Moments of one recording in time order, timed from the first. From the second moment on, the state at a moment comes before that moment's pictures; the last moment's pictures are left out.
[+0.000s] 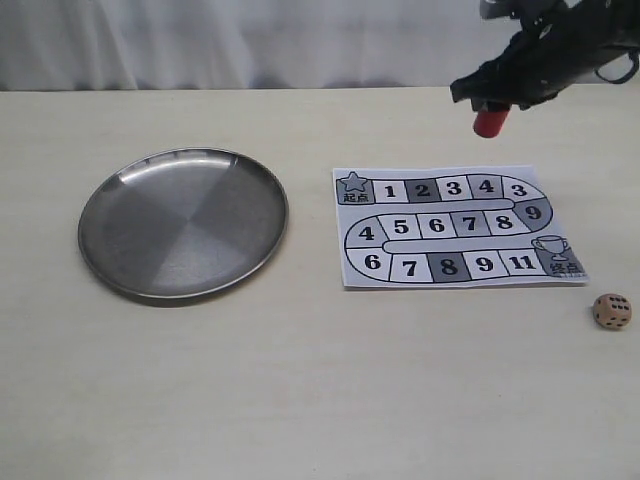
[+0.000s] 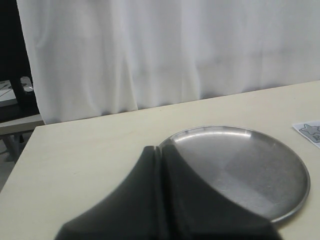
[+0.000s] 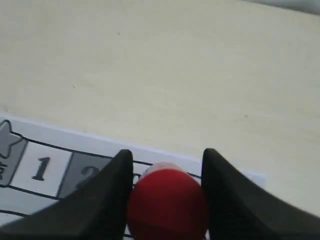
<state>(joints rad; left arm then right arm) 0.01 0.00 0.00 0.15 0.18 -0.10 0.05 1.98 -1.48 0.10 0.50 -0.22</state>
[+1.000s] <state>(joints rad) 0.01 0.00 0.00 0.15 0.18 -0.10 0.00 2.06 -1.42 0.13 0.46 -0.22</state>
